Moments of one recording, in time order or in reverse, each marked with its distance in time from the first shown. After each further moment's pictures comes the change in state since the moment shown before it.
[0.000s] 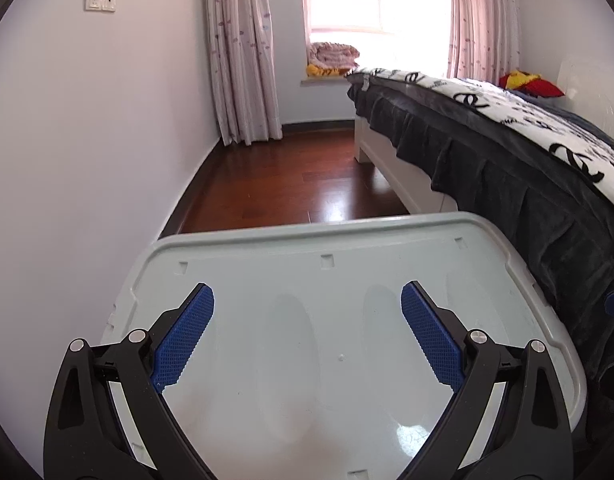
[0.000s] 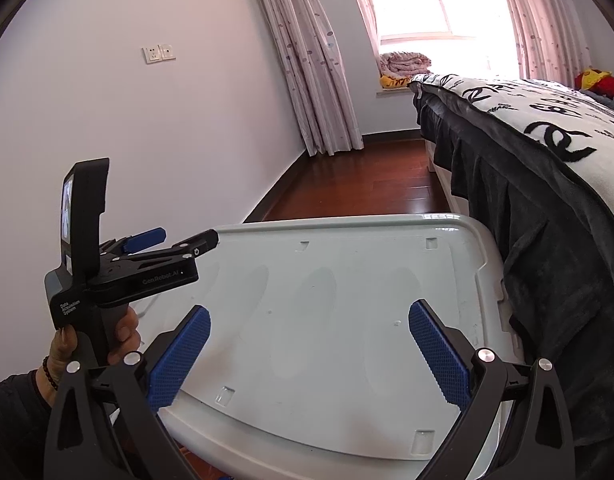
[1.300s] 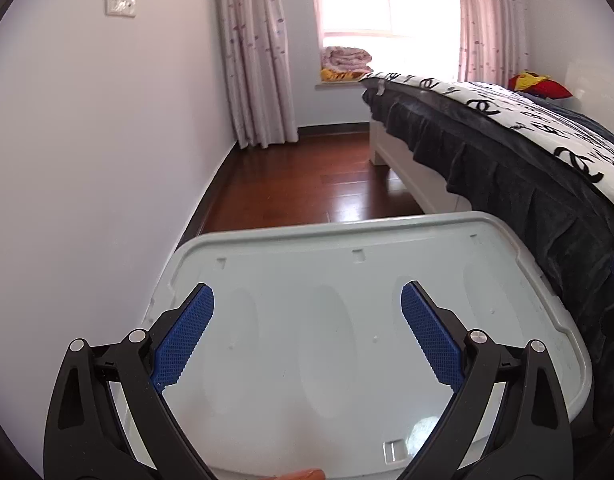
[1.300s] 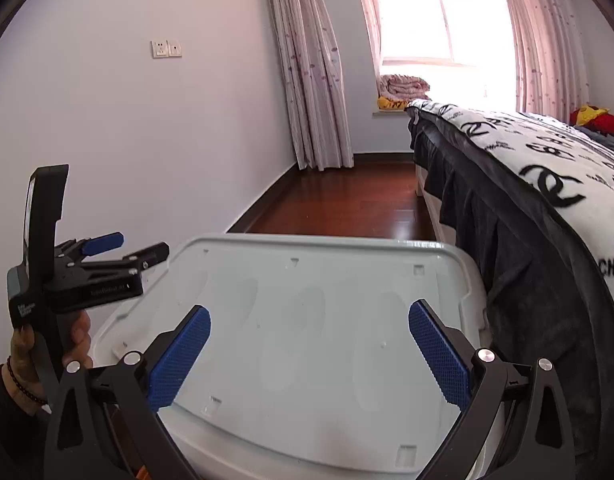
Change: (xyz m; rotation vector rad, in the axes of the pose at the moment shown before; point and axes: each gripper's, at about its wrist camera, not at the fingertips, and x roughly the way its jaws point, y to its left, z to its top) left arm -0.035 0.030 -0.007 0.005 -0.006 0.046; right arm -0.010 0.022 0.010 -0.092 -0.057 -0.075
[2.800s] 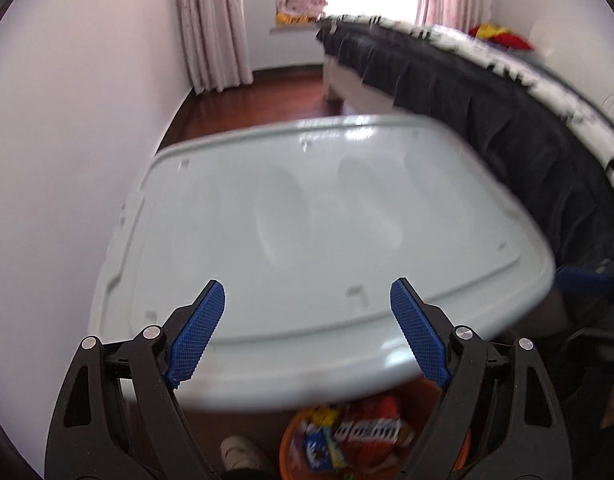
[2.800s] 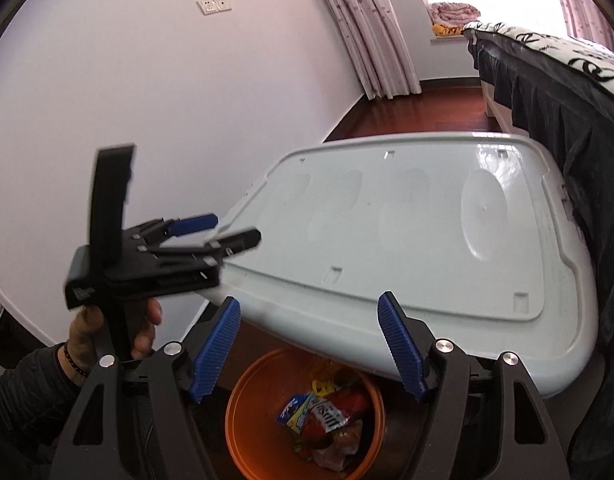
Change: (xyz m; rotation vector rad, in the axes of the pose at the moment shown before) left arm -0.054 -0.004 -0.087 0.050 0.193 -0.170; right arm -0.040 0.032 -0.077 0.075 0.243 0.300
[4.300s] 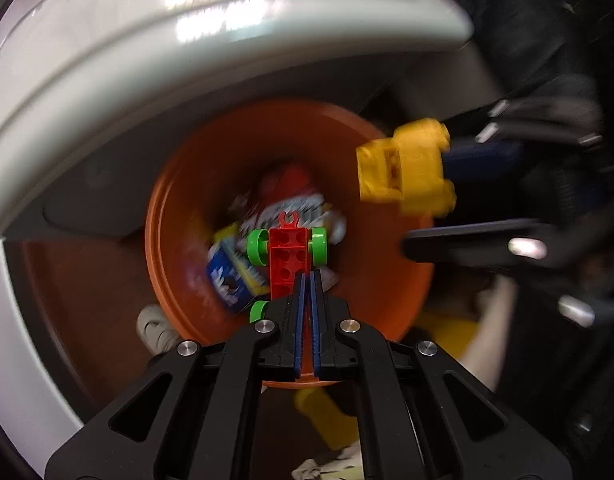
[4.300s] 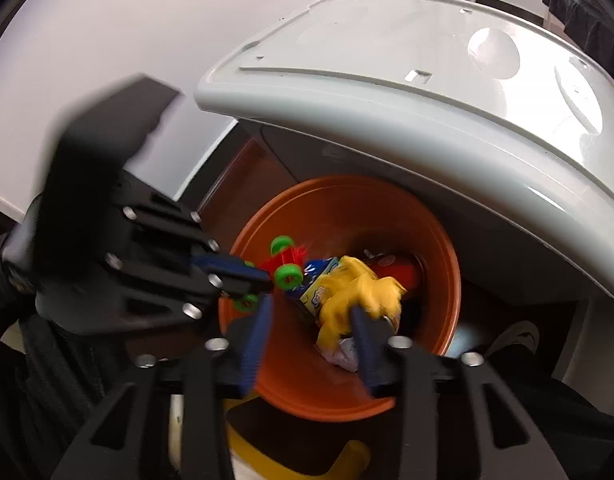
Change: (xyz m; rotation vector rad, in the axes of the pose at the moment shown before) left arm 0.040 -0.026 -0.176 0.188 0.606 -0.378; right arm 0.100 0.041 -0.100 -0.142 0.476 -0.001
